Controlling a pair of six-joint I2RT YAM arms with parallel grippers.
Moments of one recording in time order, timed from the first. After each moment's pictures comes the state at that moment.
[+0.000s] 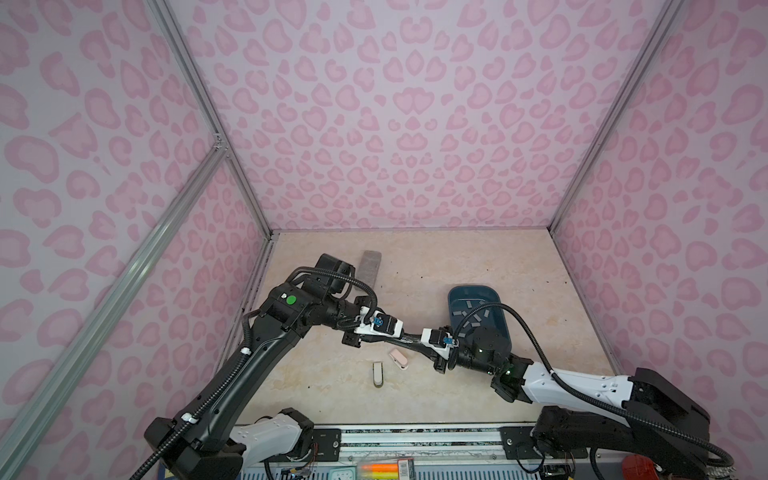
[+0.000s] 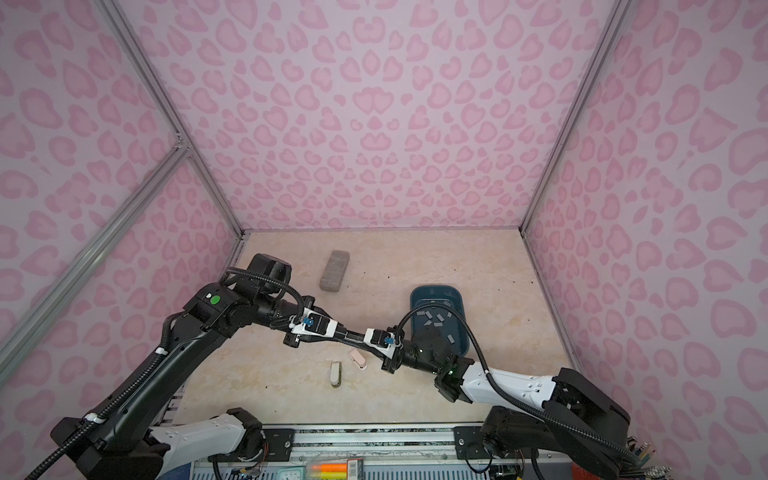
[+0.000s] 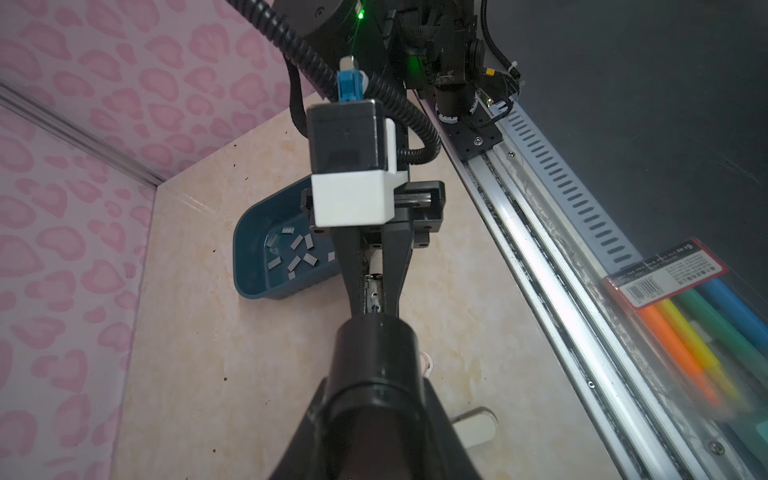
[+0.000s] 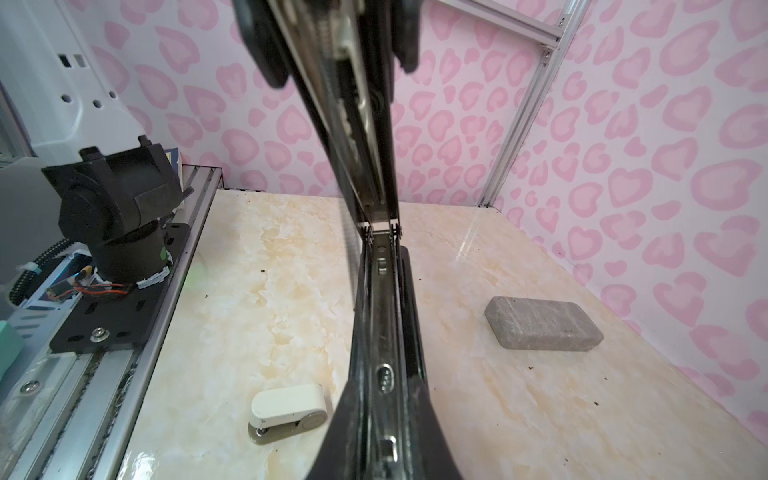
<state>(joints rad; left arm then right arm) -0.53 1.18 1.31 -1.13 0.79 1.27 0.90 1.21 0.41 0.66 -0.32 -0.26</state>
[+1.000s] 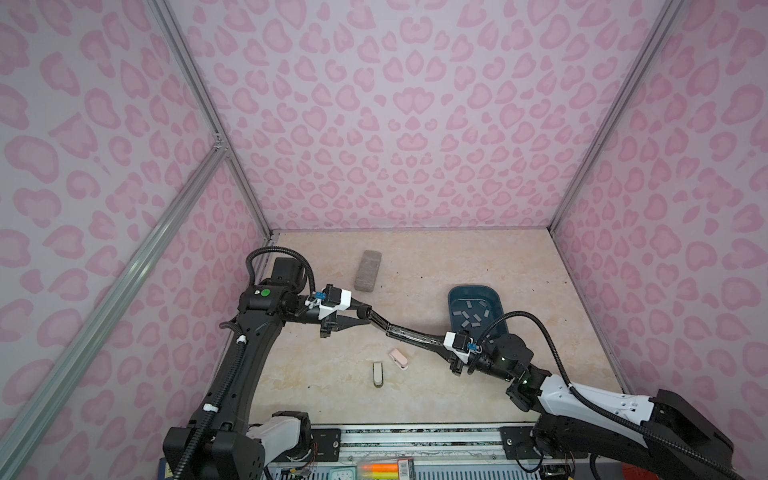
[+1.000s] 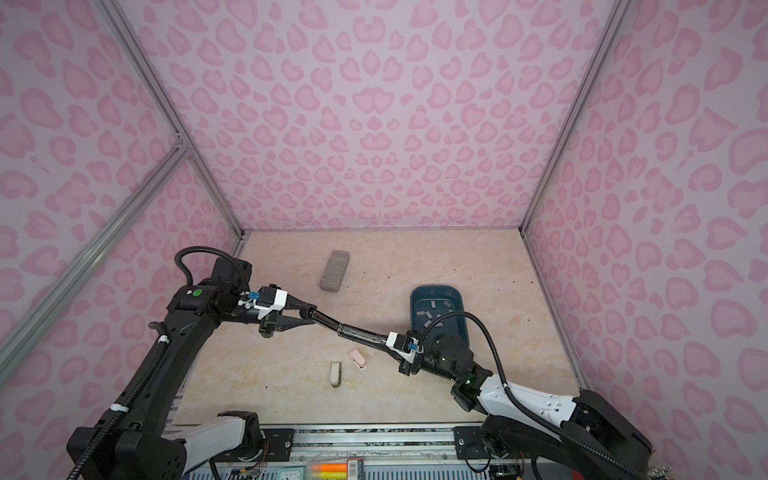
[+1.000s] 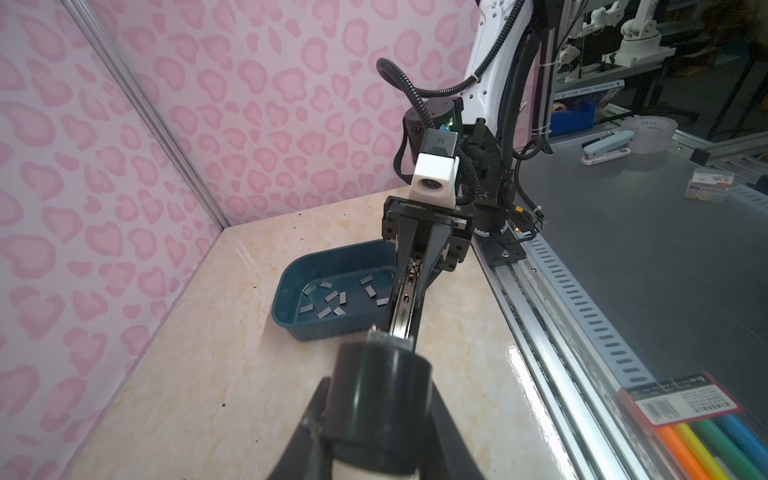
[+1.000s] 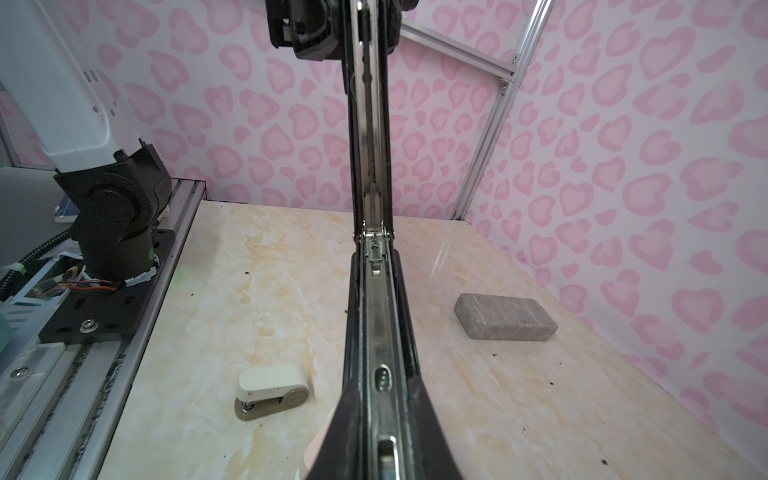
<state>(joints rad) -0.05 1.19 1.17 -1.16 1.36 1.41 0.82 1.04 0.25 0.76 -0.36 -0.25</state>
